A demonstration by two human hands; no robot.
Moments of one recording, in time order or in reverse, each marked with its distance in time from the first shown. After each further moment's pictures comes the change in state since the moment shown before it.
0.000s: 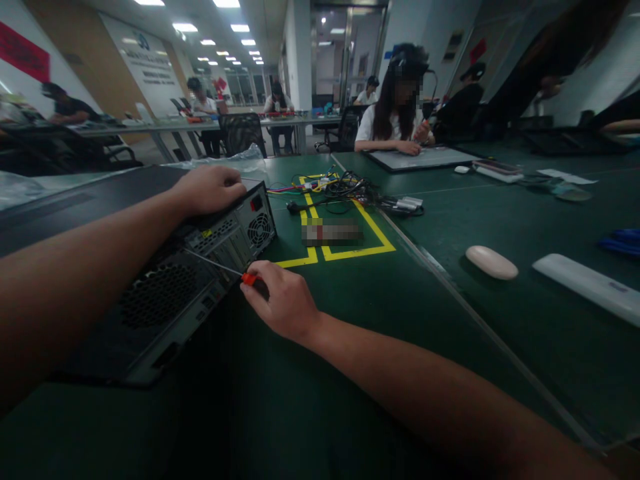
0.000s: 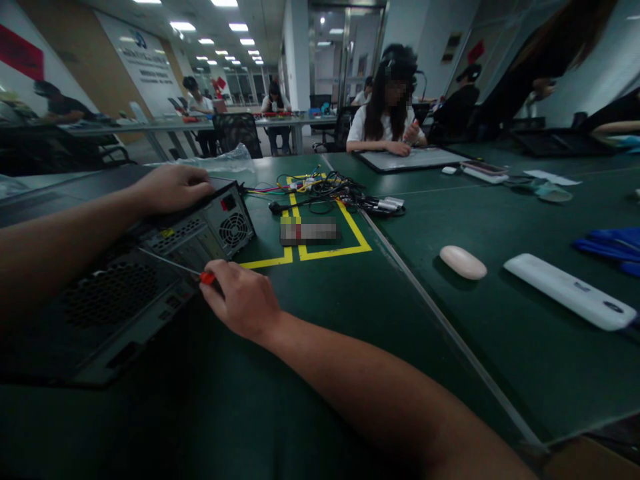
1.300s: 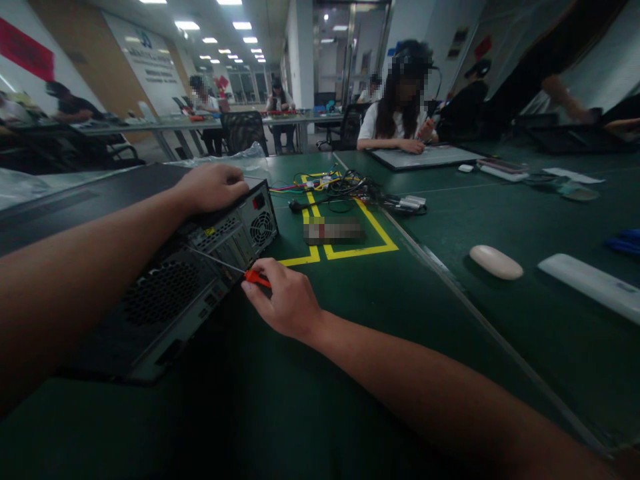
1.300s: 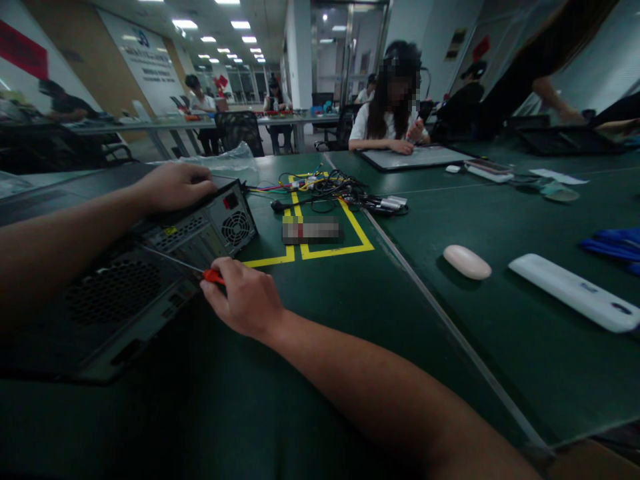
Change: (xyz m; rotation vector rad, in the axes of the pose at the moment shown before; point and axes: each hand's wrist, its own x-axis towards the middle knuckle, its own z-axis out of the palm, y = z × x) left_hand -0.002 0.002 -0.001 -0.010 0.009 -0.007; right_hand 0.000 -0.007 -0.004 -0.004 -0.005 0.094
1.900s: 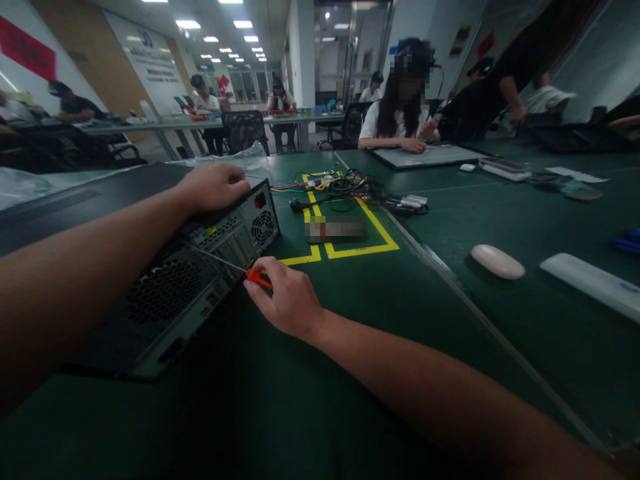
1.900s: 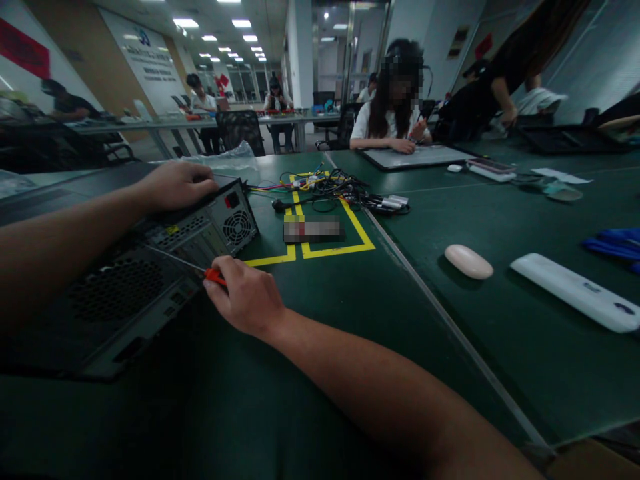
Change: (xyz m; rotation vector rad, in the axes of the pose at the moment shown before) left_hand 0.001 -0.001 0.001 0.014 0.003 0.015; right_hand 0.000 0.002 0.000 0.000 -0.019 -0.016
